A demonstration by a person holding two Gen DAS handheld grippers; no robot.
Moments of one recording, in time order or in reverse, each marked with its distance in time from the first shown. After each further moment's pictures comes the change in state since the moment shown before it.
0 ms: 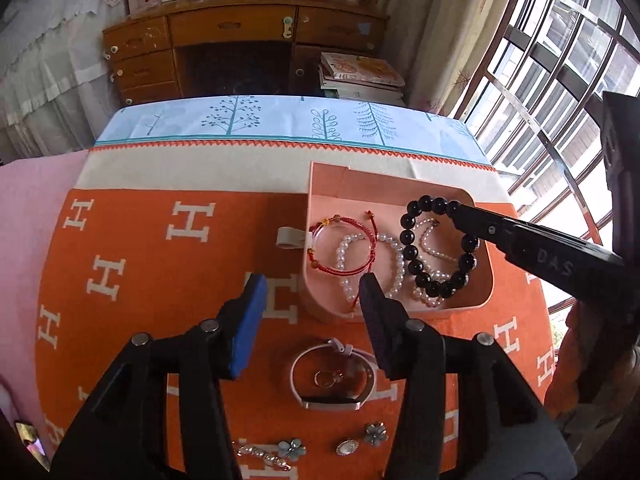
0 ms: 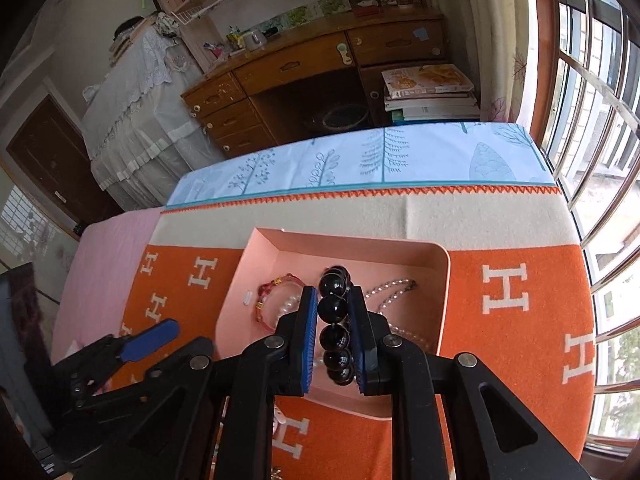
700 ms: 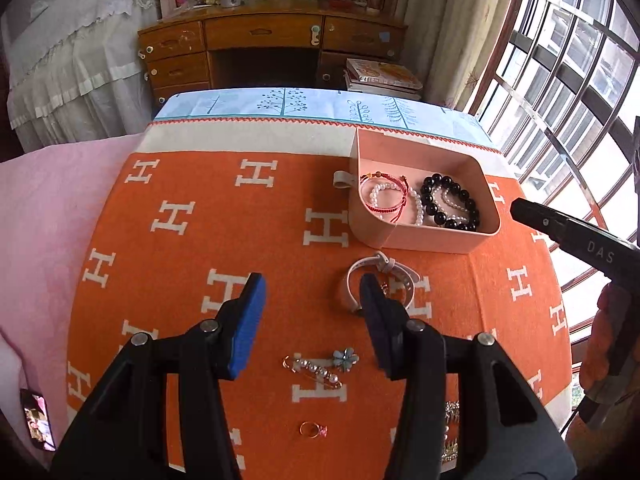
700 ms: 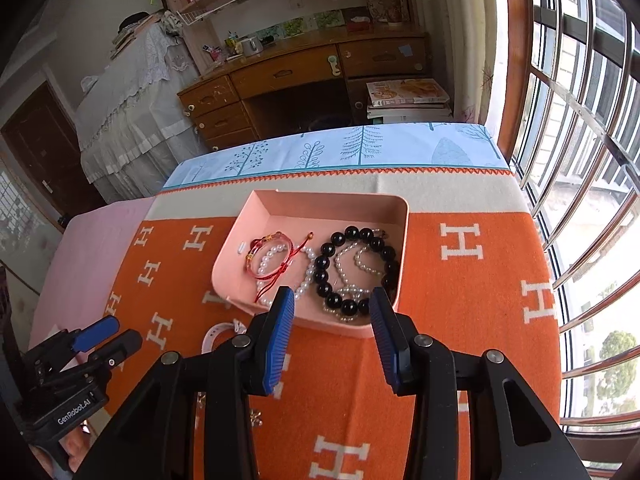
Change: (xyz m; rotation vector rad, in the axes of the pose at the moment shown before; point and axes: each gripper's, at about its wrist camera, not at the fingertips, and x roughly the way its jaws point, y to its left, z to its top) left arm -0.074 0.031 -0.072 -0.024 -0.038 0.062; right arm -0.060 0.003 -0.070 -0.045 -0.080 -0.057
